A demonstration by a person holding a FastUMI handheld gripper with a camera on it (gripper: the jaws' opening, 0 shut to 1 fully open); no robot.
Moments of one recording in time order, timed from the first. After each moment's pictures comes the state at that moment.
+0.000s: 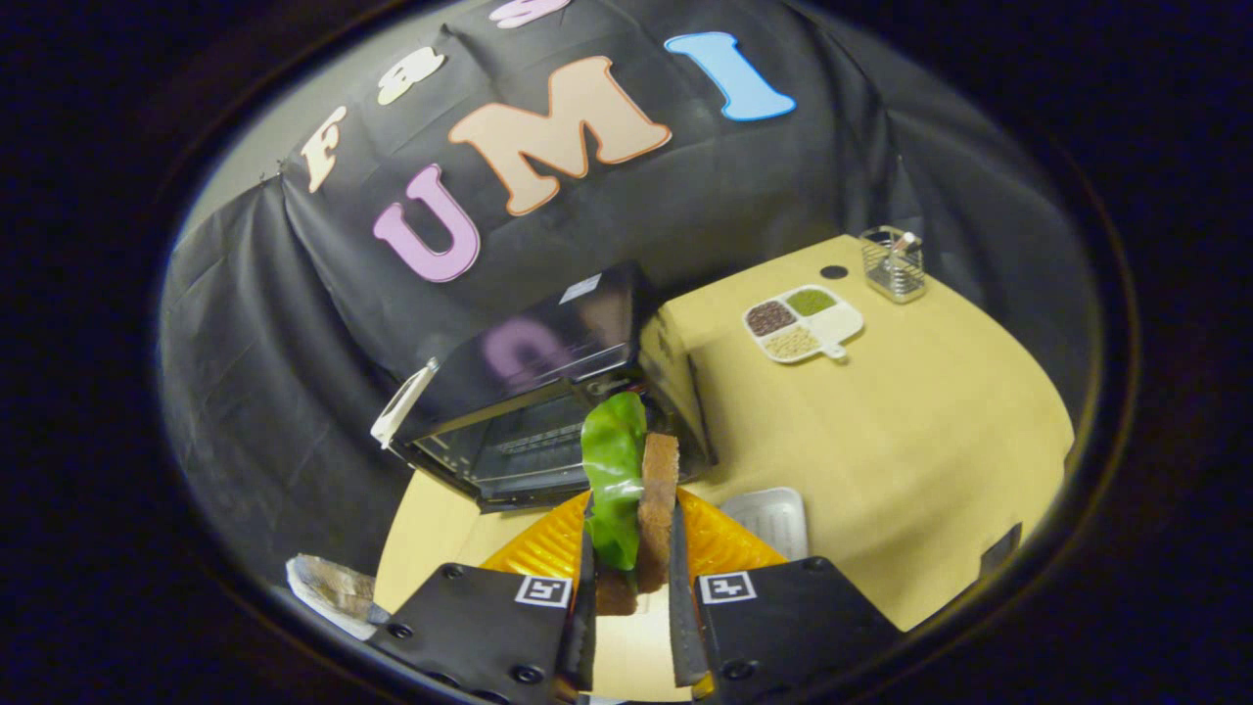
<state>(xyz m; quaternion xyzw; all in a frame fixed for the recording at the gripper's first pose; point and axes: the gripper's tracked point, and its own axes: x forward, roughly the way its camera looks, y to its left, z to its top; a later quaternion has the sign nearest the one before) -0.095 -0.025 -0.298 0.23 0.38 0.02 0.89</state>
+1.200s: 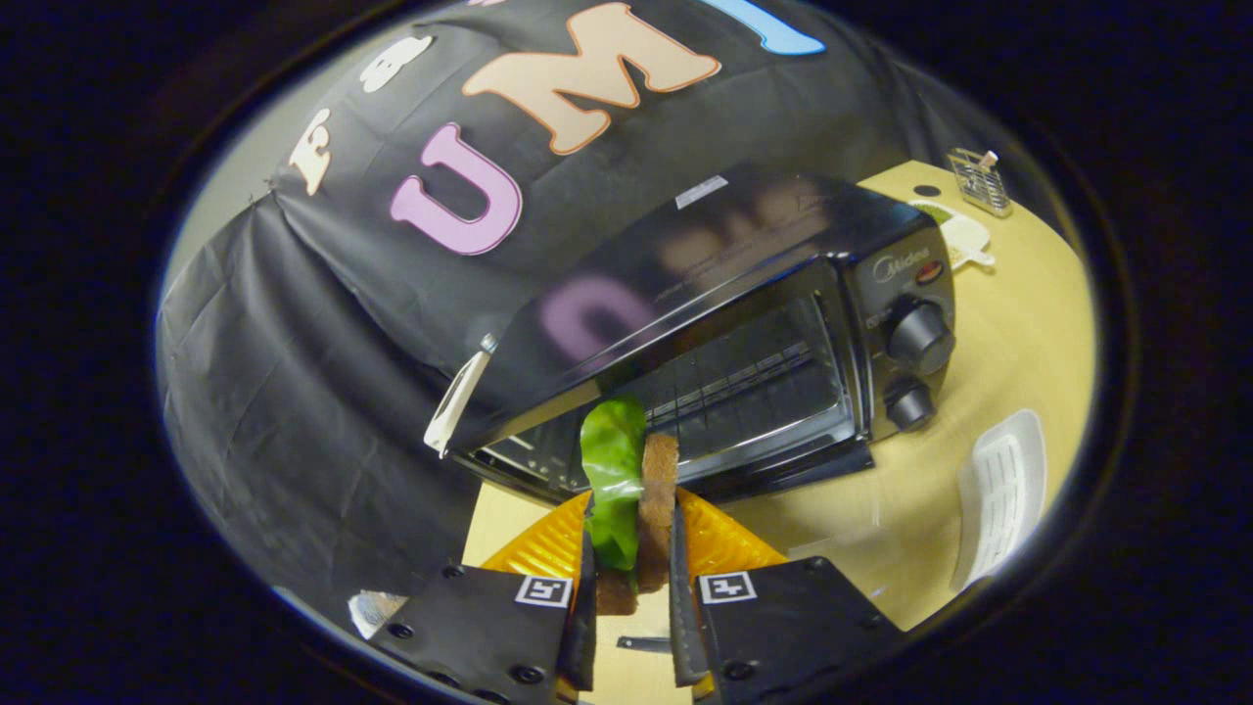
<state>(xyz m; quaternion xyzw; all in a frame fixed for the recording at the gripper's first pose) -0.033 0.133 -0.345 0.32 0.41 0.05 0.86</state>
